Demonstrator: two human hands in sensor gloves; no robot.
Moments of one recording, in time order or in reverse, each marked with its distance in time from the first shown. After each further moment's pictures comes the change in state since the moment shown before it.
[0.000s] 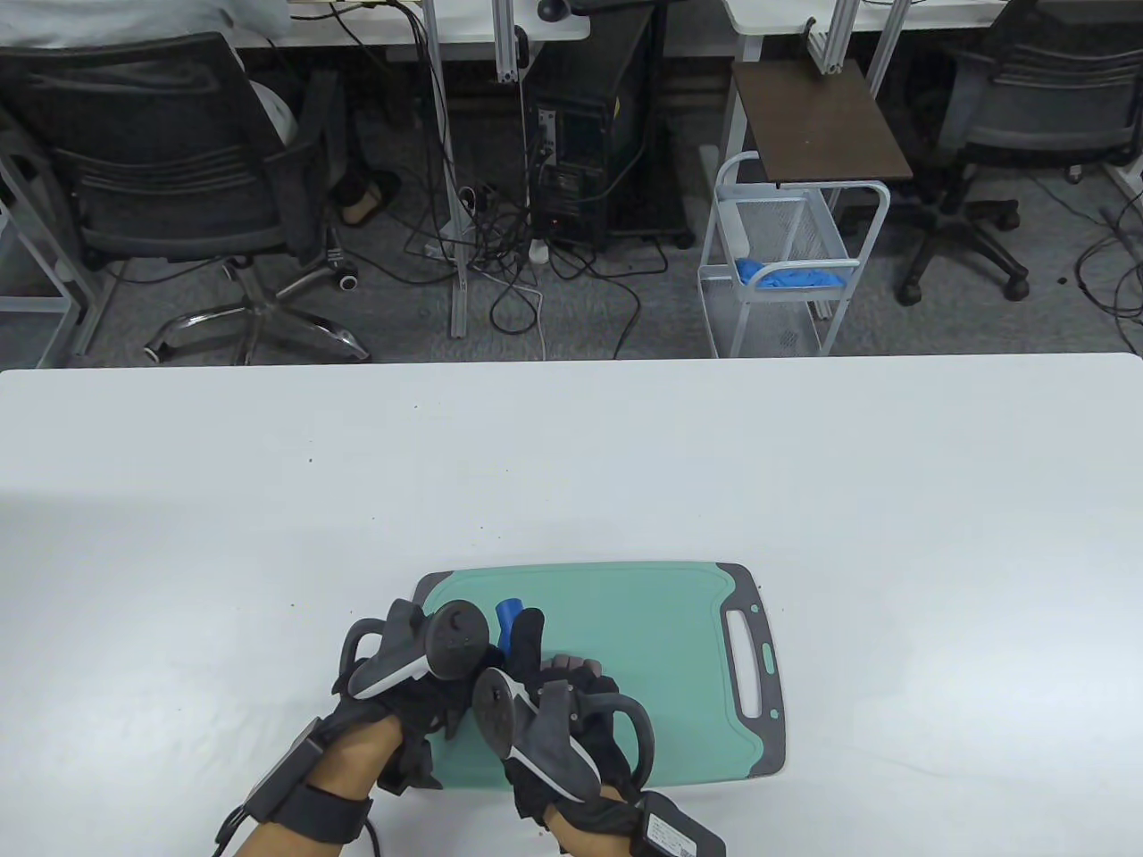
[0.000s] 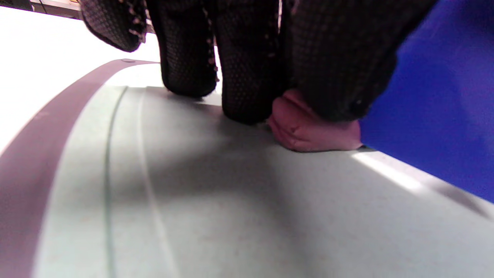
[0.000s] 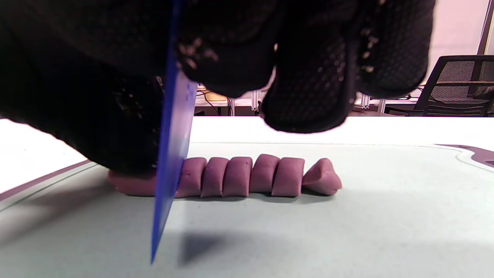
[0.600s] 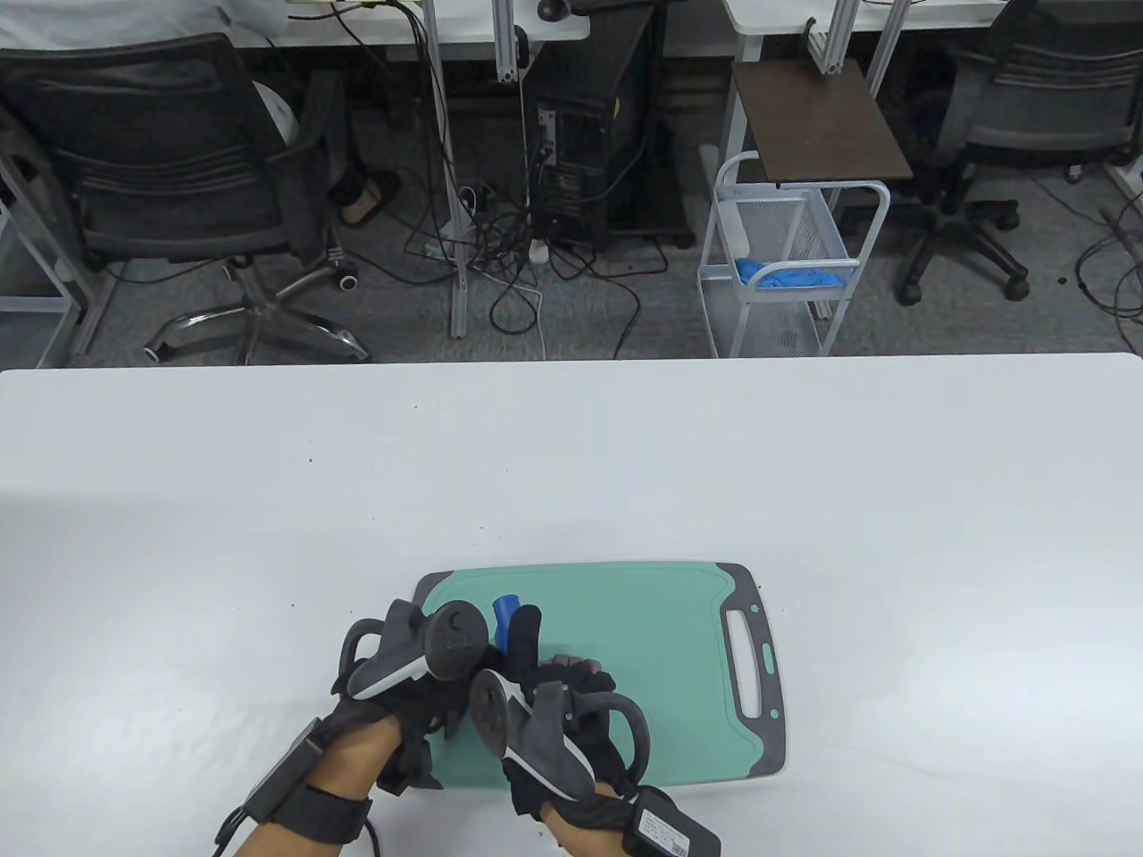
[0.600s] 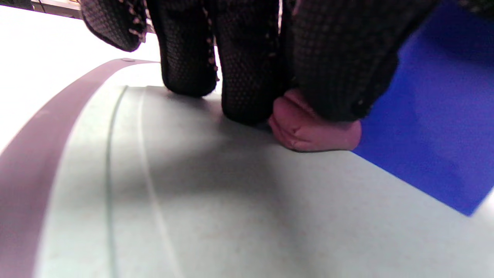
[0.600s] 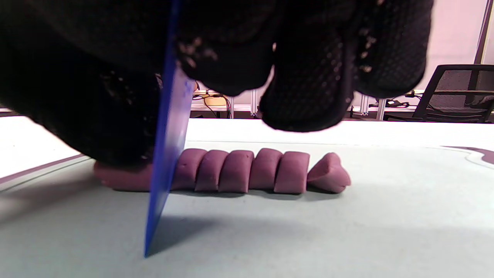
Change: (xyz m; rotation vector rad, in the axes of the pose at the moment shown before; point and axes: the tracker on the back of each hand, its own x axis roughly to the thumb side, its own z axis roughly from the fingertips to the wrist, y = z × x) left_hand -0.001 0.000 0.000 -0.001 -0.004 0.004; right_hand 0.001 0.008 -0.007 -0.031 0.009 0.005
